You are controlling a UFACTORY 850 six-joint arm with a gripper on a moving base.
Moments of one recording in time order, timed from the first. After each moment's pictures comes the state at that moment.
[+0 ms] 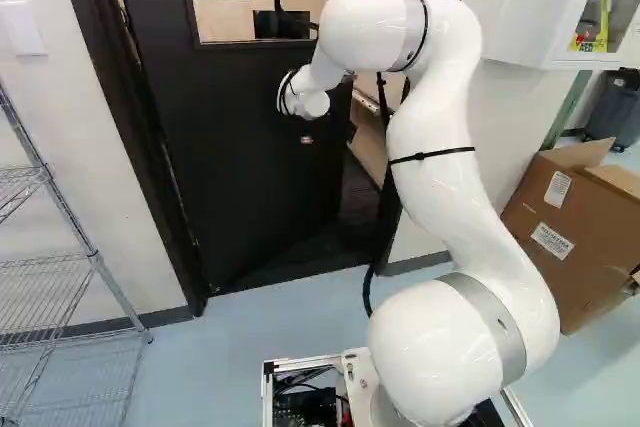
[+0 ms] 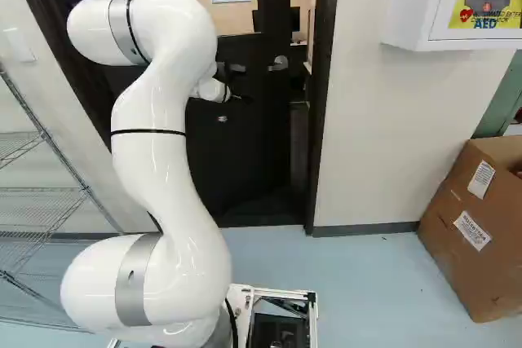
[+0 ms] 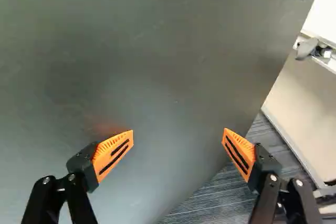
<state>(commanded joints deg) 11.0 -38.7 -78.8 11.9 25.3 0.0</state>
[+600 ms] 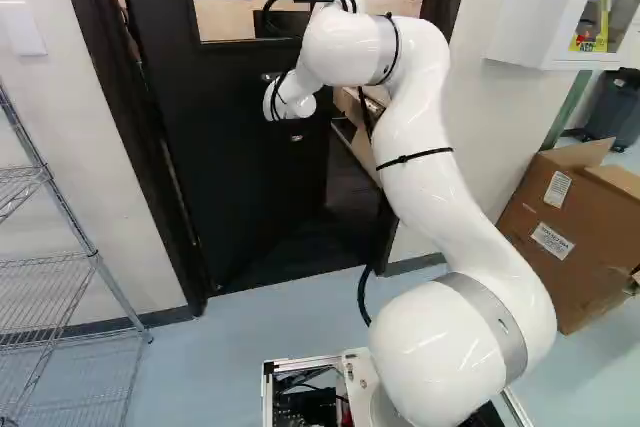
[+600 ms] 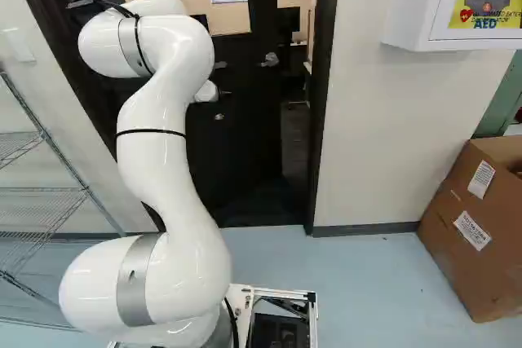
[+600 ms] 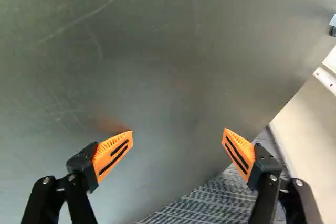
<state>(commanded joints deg) 14.3 -44.9 -87.4 -2.8 25.3 0.0</state>
